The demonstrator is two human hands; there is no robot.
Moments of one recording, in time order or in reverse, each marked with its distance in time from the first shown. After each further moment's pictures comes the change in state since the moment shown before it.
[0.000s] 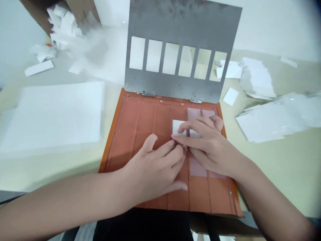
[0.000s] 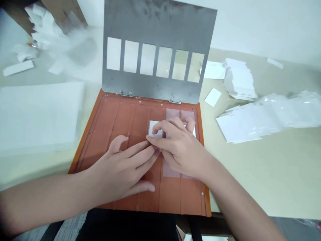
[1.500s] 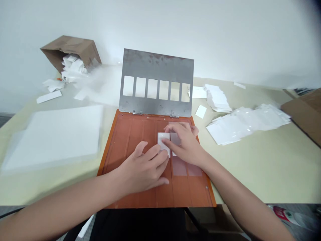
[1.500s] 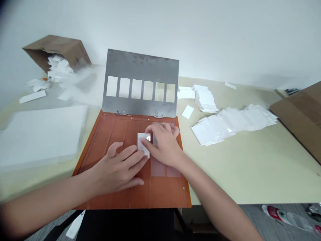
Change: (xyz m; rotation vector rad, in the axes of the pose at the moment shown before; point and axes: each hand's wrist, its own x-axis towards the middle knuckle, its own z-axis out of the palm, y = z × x) left_hand 0.005 -0.008 -0.003 0.150 0.129 0.122; right_hand 0.013 -0.008 0.002 0.120 0.080 0.436
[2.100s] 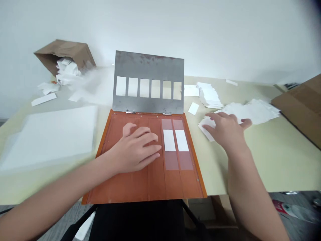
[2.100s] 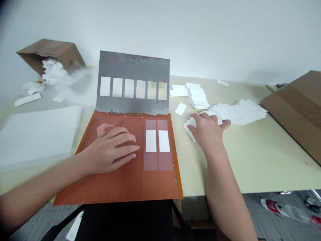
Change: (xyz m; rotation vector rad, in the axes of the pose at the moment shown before) left_hand 0.015 -0.032 -0.003 -0.265 0.076 -0.042; right_hand -0.031 0.107 -0.070 -0.532 0.209 0.422
